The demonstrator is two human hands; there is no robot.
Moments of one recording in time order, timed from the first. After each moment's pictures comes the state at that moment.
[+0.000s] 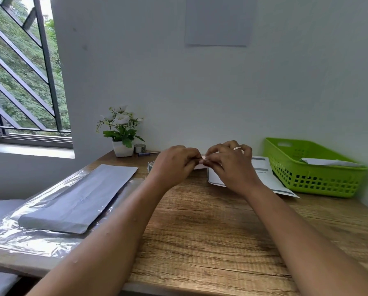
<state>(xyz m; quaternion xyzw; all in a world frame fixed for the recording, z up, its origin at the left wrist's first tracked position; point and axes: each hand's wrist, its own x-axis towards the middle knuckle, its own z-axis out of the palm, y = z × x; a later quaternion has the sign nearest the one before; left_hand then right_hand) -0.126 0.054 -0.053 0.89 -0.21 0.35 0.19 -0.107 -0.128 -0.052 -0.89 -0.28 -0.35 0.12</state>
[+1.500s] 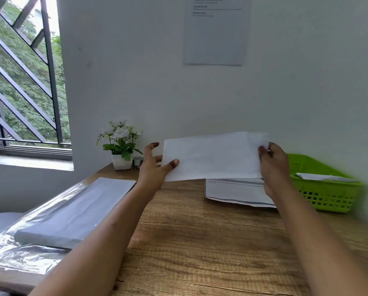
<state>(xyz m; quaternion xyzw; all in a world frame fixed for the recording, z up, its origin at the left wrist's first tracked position) -0.119 0.076 -0.050 0.73 0.01 0.27 0.63 -0.082 -0.186 -0.022 -0.65 -0.06 -0.29 0.70</state>
